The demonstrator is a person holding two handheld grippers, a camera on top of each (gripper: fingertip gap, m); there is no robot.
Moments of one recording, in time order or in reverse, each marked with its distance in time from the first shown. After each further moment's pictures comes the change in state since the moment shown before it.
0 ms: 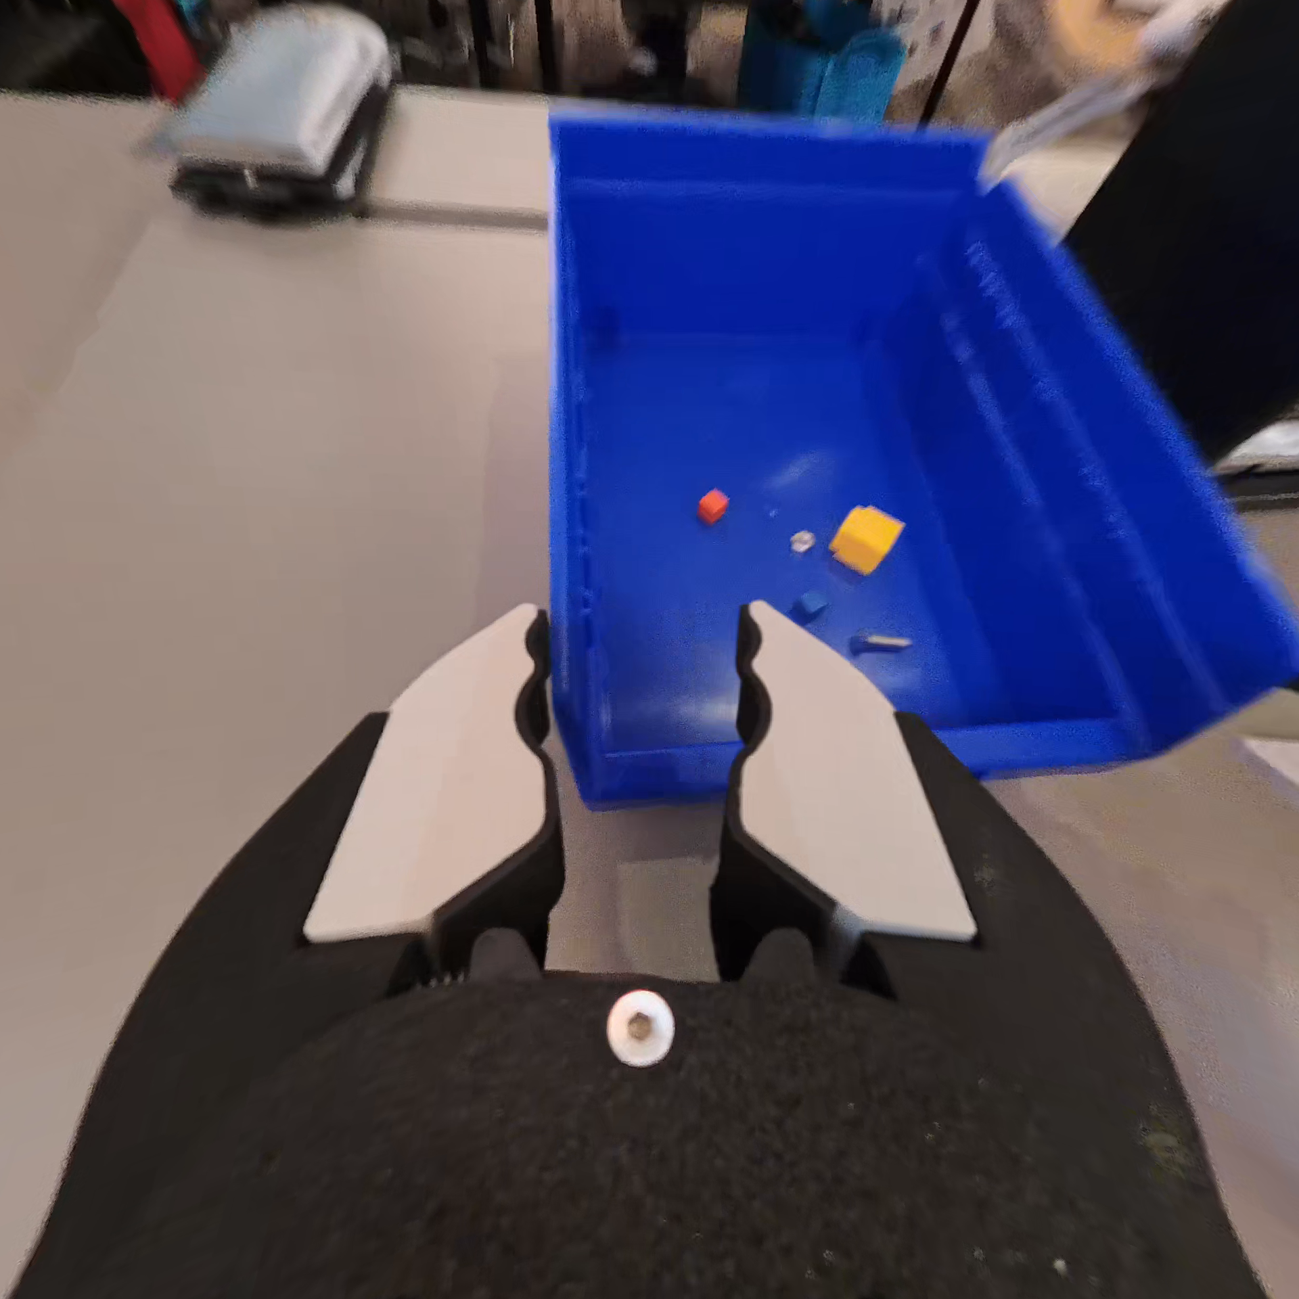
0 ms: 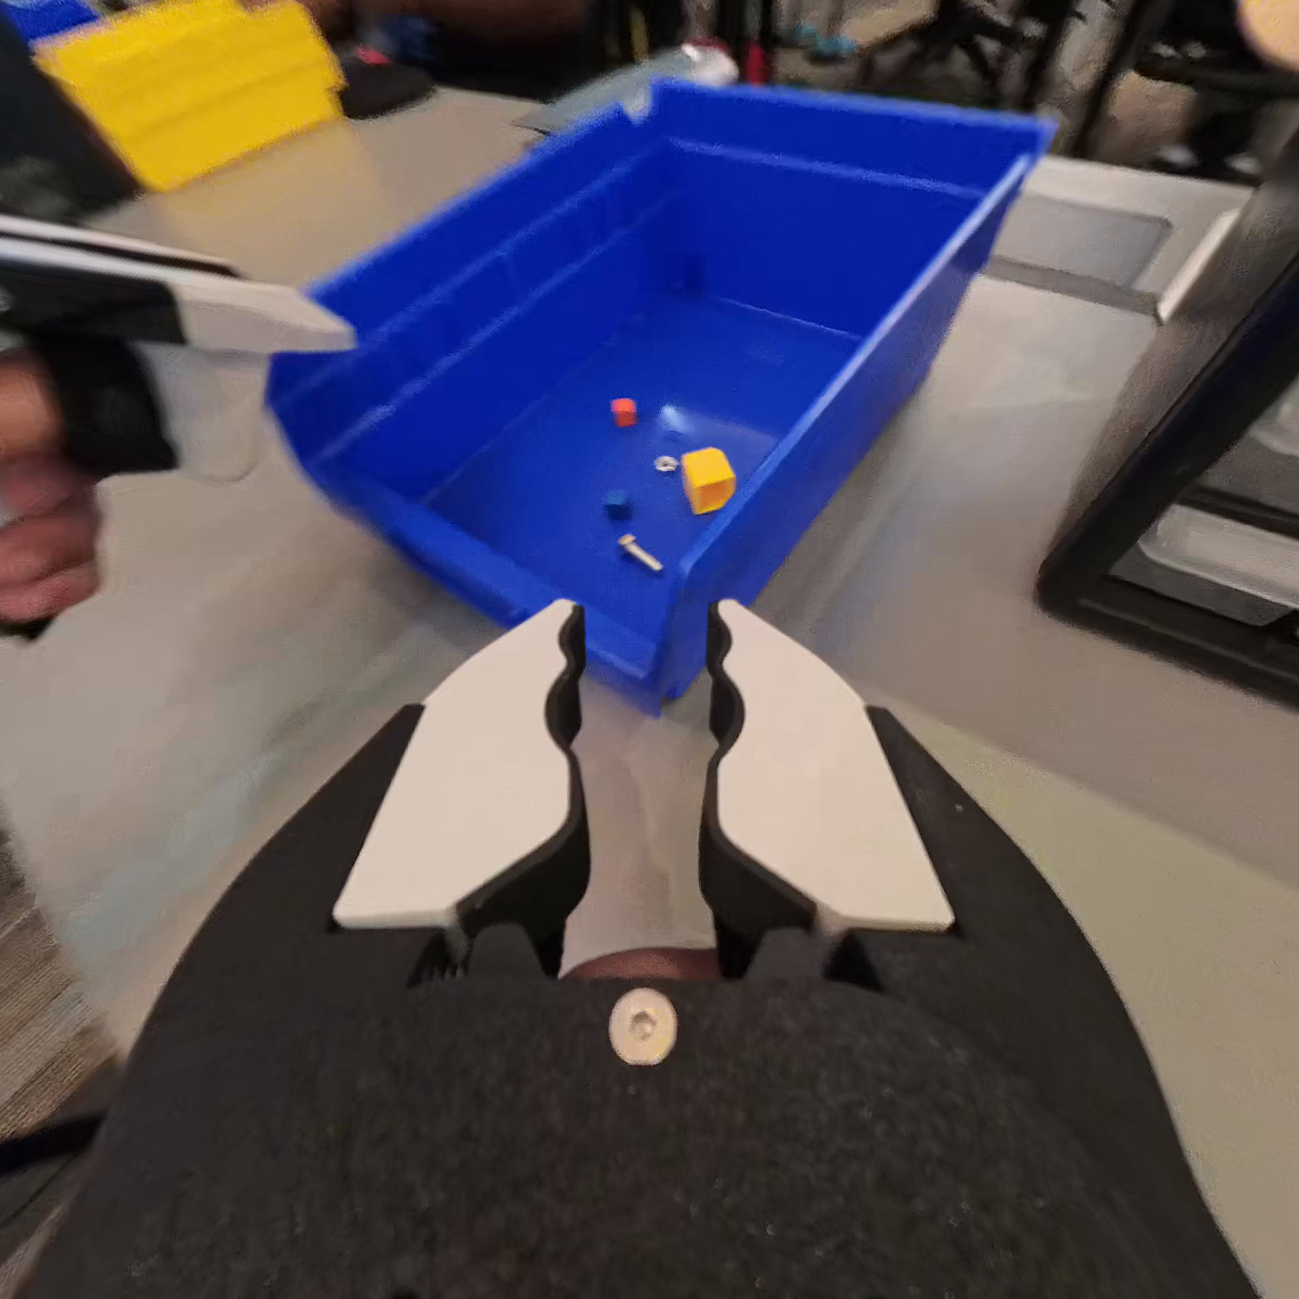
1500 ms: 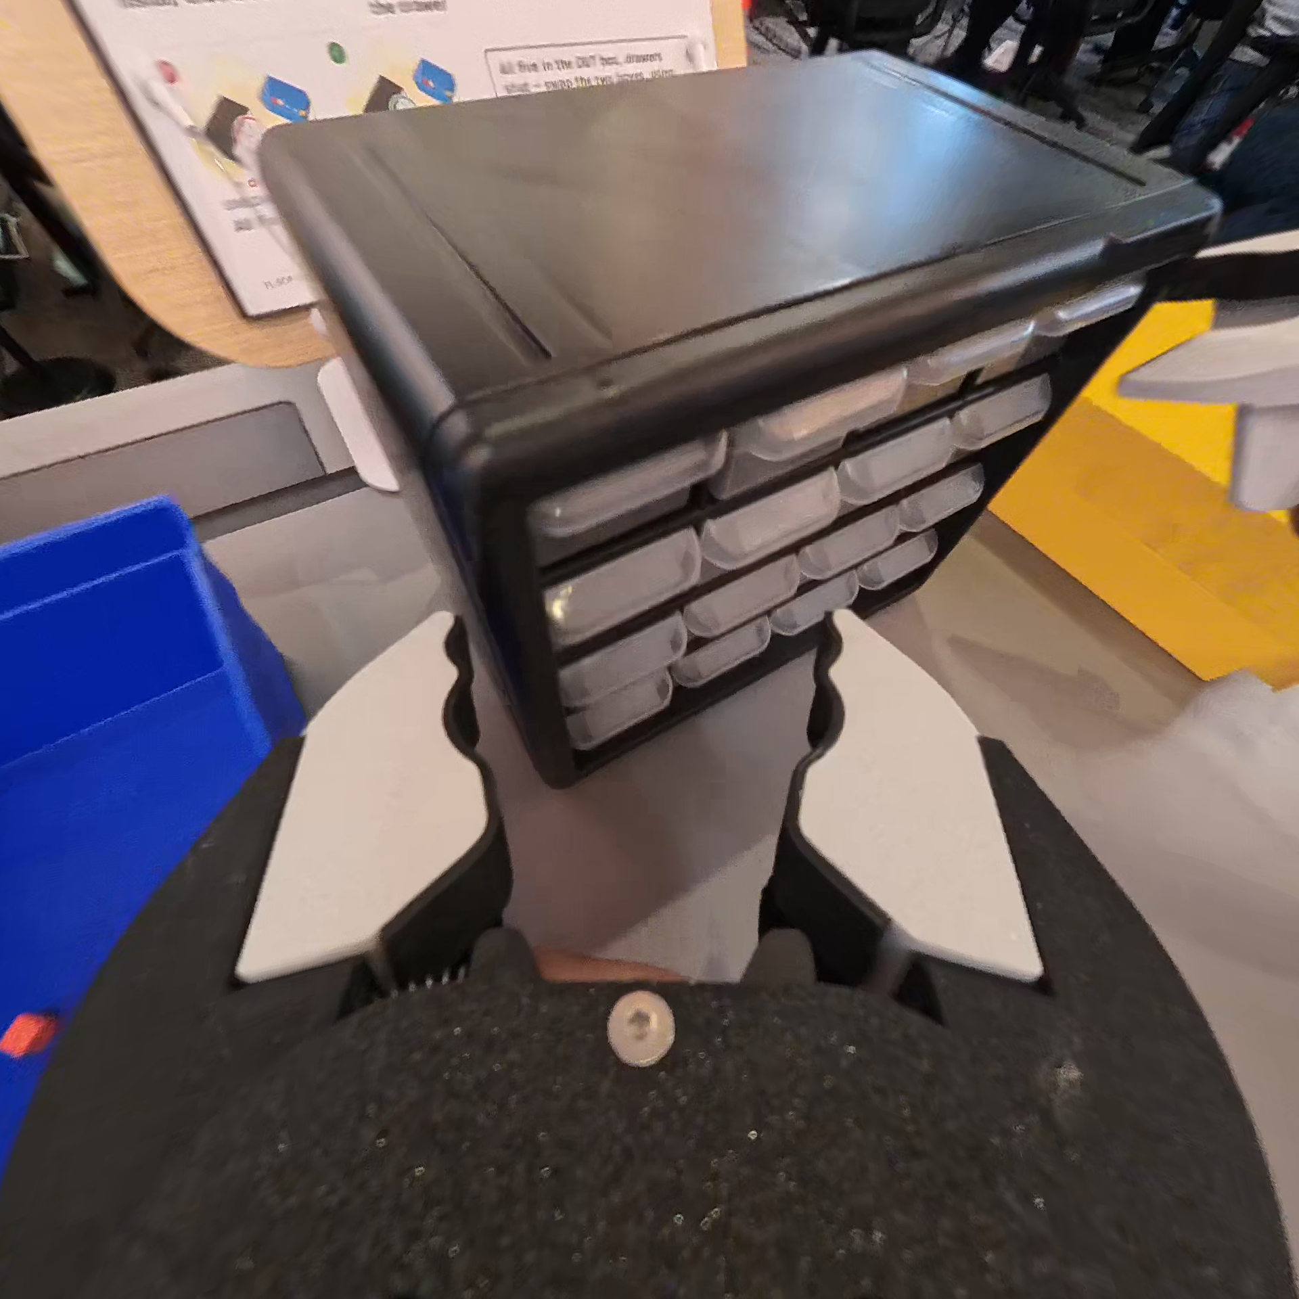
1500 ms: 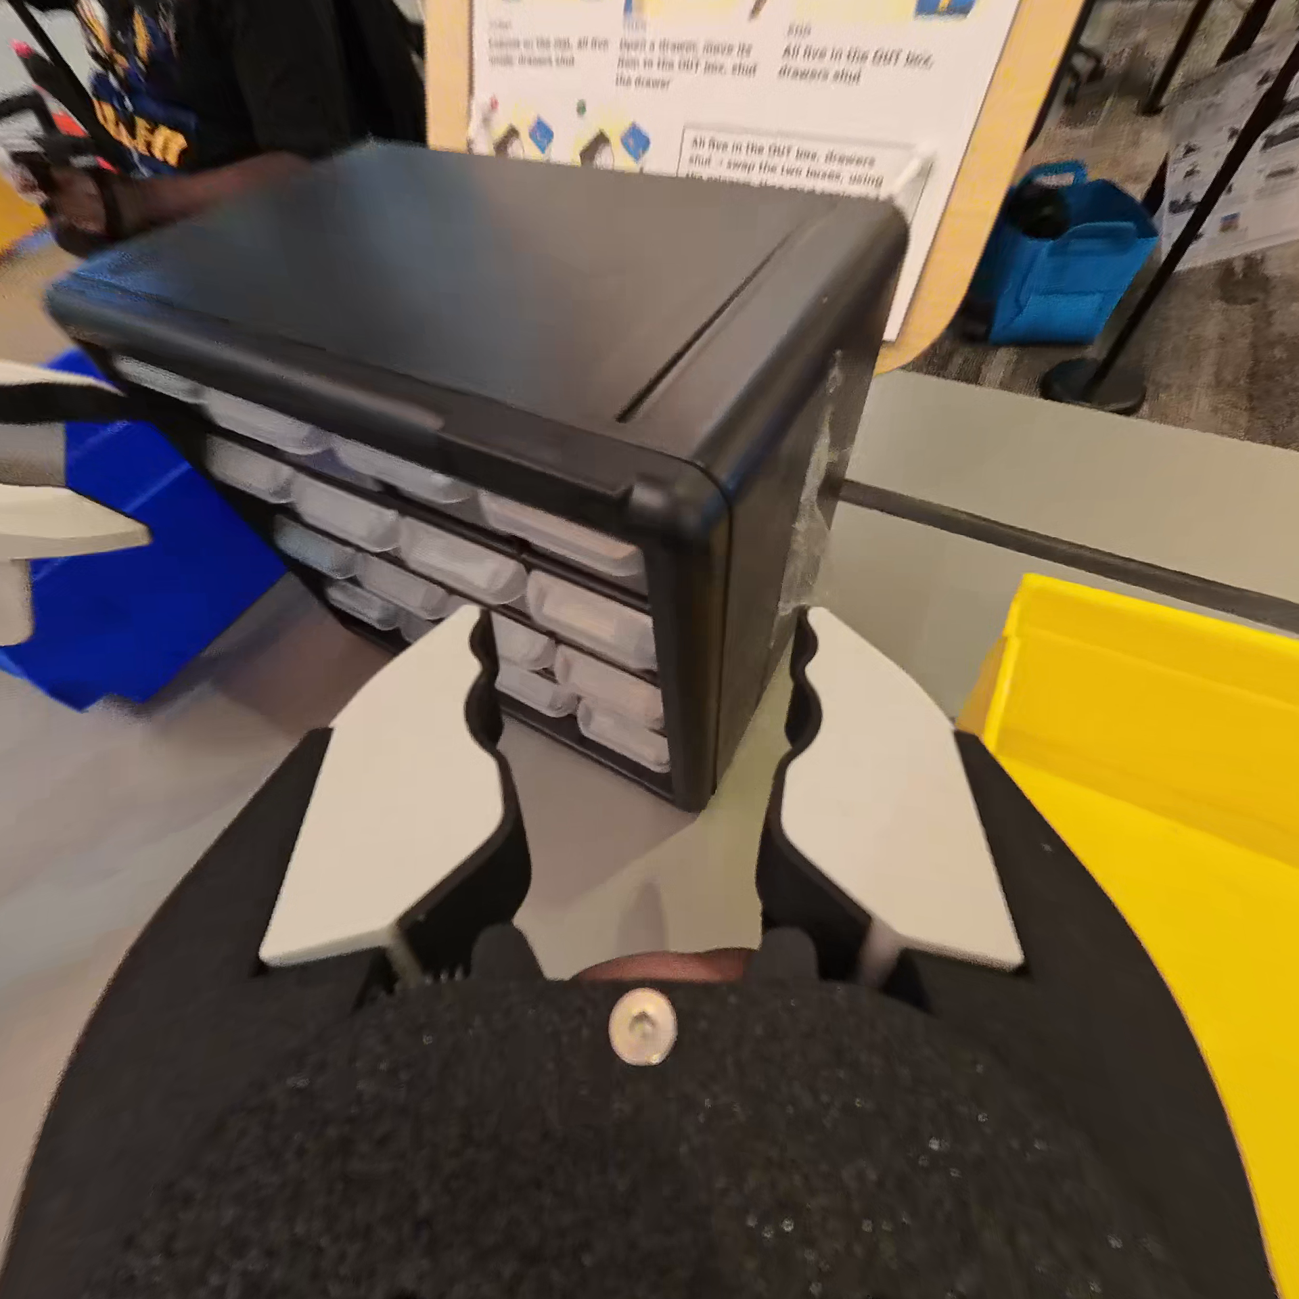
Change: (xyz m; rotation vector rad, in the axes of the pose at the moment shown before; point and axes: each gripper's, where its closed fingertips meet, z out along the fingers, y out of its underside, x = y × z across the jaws) left arm 0.296 -0.082 0.052 0.061 0.452 0.261; right arm 0.312 -0.055 -0.158 0.060 0.172 0.050
